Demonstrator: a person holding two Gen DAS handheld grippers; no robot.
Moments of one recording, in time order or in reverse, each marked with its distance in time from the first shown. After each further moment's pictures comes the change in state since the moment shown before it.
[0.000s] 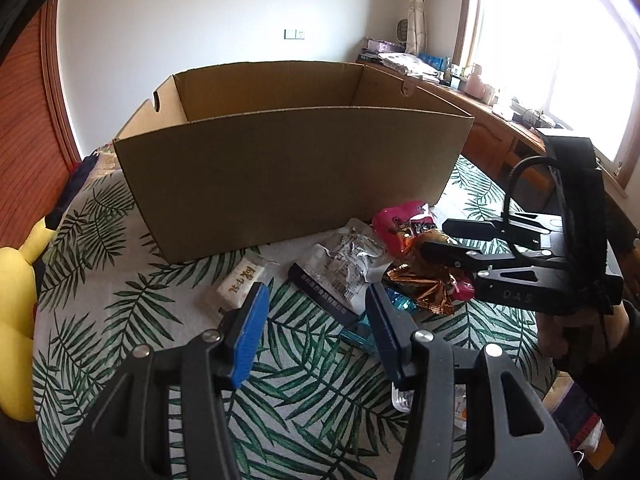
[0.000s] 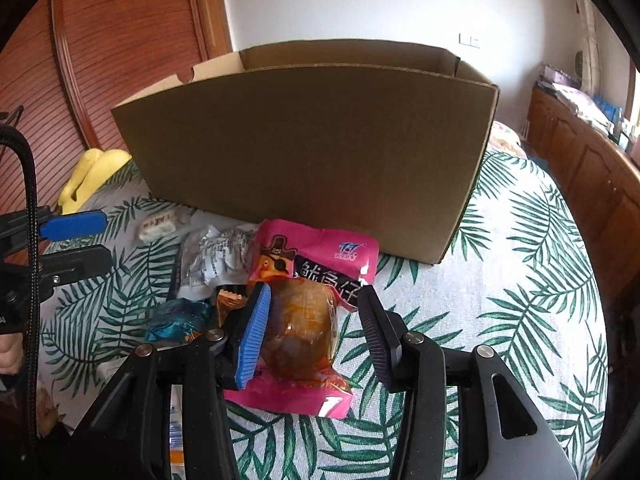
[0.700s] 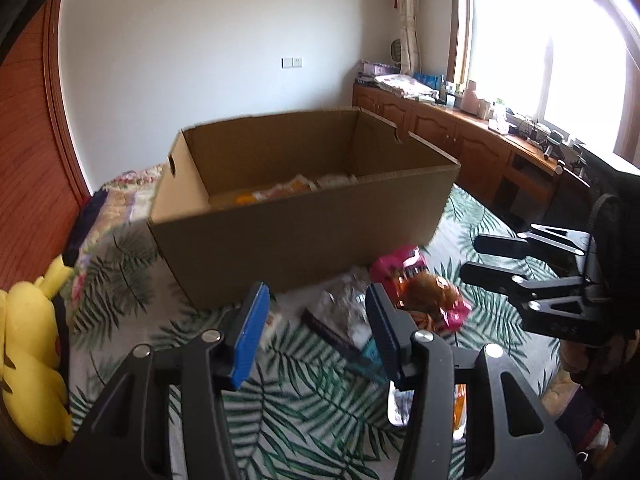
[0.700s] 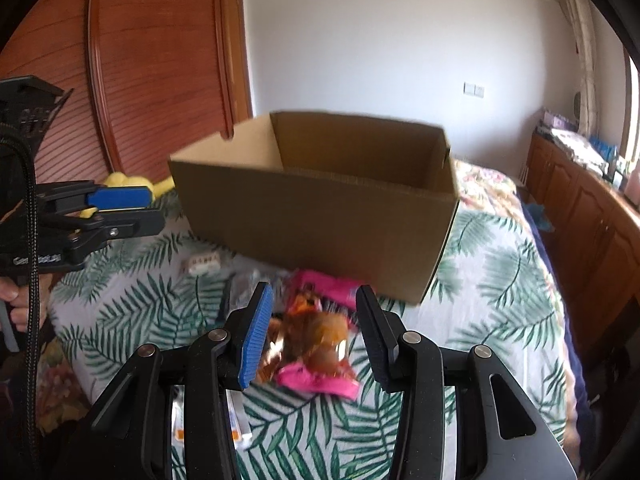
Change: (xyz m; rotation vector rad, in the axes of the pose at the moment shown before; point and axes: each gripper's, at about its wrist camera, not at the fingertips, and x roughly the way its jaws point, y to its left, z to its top) left arm -0.034 -0.006 0.027 0.047 -0.084 0.027; right arm -0.066 0.020 0.004 -0.055 -0.155 0.007
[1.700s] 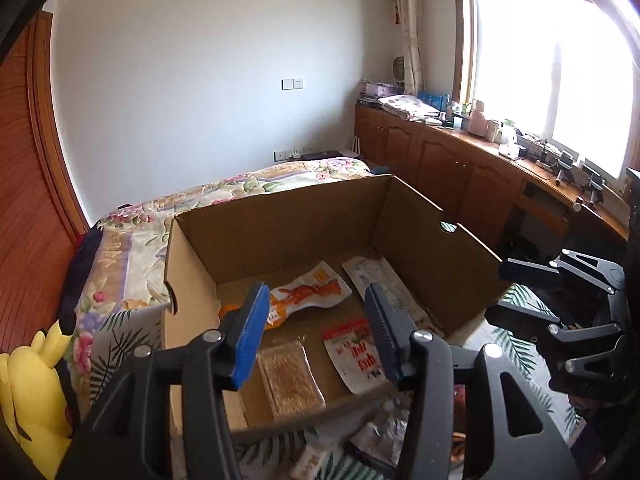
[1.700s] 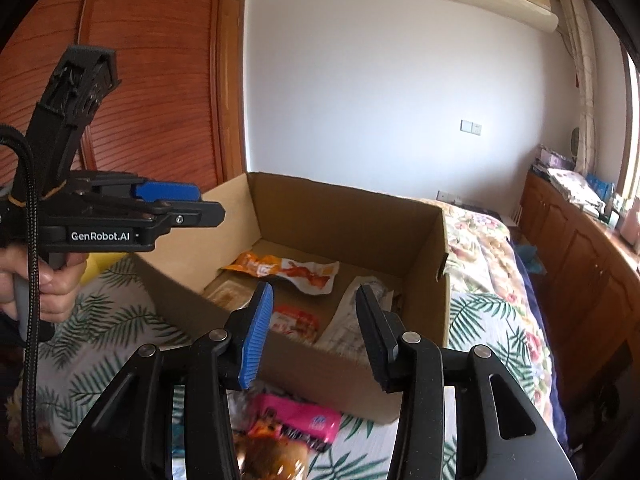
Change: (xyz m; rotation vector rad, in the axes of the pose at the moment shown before) left arm 0.044 0.034 0.114 0.029 -0.072 0.002; right arm 0.019 -0.021 0.086 -0.044 -0.125 -0.036
